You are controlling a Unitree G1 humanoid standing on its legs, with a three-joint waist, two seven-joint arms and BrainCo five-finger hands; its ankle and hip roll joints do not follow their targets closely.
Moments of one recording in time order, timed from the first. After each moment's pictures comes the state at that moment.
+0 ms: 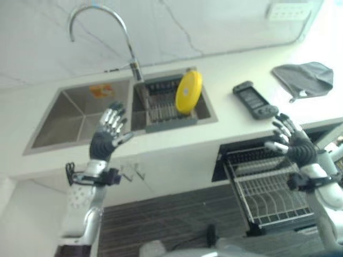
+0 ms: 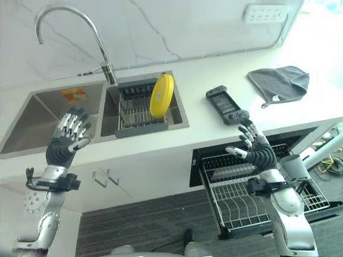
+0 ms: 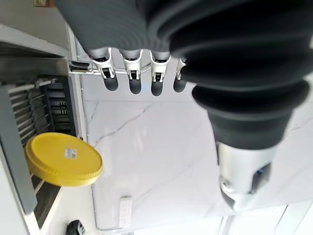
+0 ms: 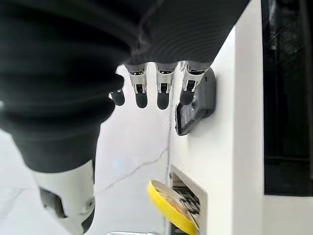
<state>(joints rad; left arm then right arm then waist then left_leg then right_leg) 0.15 0.40 0.12 -0.28 -0.53 -0.18 -0.14 0.16 -0.52 -0.18 -0.33 0.39 0.06 0.11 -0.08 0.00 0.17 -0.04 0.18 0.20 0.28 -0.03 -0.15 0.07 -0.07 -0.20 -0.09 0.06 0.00</state>
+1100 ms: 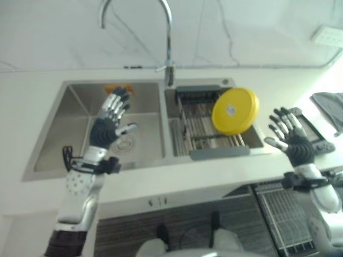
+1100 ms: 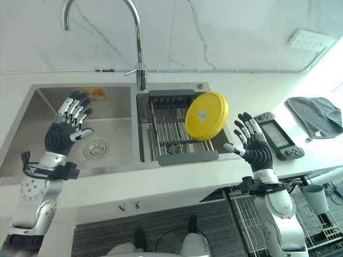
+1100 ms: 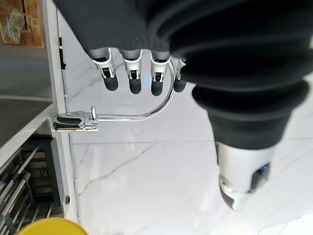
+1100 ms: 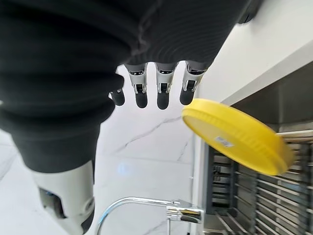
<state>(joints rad) 0.05 0.51 0.08 -0.28 -0.48 -0.19 -0.11 0.17 -0.46 -0.14 -0.36 0.50 -0.03 0.06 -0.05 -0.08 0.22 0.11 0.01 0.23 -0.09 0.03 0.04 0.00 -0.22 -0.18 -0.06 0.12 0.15</state>
